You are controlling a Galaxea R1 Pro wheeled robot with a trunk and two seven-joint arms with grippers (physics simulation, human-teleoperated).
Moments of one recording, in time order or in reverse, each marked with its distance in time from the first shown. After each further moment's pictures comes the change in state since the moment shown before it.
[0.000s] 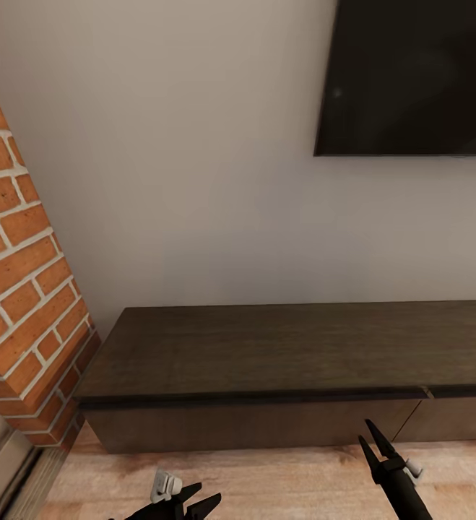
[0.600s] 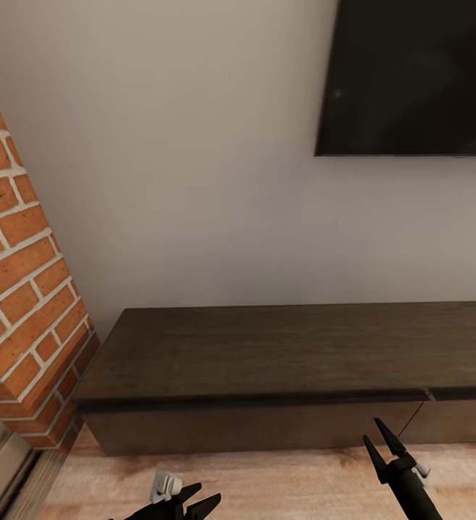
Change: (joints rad) left arm 0.000 0.000 0.000 0.003 0.000 -0.001 0.000; right arm 0.003 -0.028 0.001 -0.011 -0.036 0.132 -0.002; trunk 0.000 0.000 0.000
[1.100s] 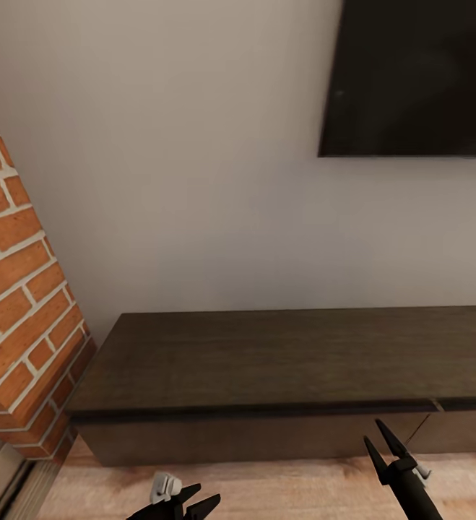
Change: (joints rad) left arm 0.000 -0.001 0.000 0.006 0.000 -0.001 0.001; right arm 0.000 -0.004 -0.001 0.008 0.000 0.002 -0.003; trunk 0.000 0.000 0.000
